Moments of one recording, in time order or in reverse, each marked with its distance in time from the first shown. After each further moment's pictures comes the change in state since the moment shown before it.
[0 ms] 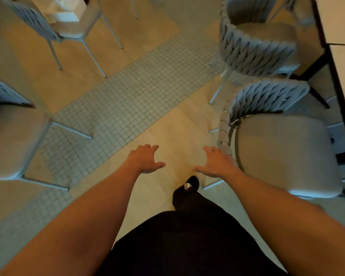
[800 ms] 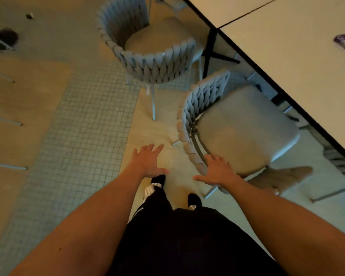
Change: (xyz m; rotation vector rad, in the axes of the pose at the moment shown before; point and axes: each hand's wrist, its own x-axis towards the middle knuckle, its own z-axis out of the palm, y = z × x) left_hand 0.248 0.109 -0.169 0.458 -0.084 0.593; right_hand 0.073 0.056 -0.067 0.446 0.066 0.501
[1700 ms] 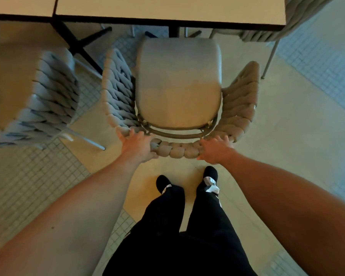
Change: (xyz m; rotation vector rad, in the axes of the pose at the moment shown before) left_hand 0.182 0.069 -0.058 0.671 -0.045 0.596; right_hand 0.021 0.004 0.061 0.391 -0.012 0.540
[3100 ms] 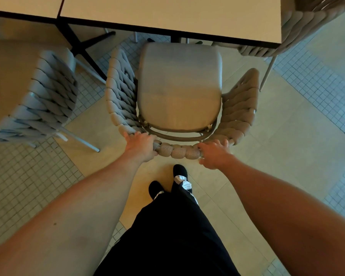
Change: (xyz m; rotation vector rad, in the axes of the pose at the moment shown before) left_hand 0.010 0.026 -0.017 -0.091 0.066 0.008; right_hand 0.003 0.019 -0.010 0.025 0.092 -0.021
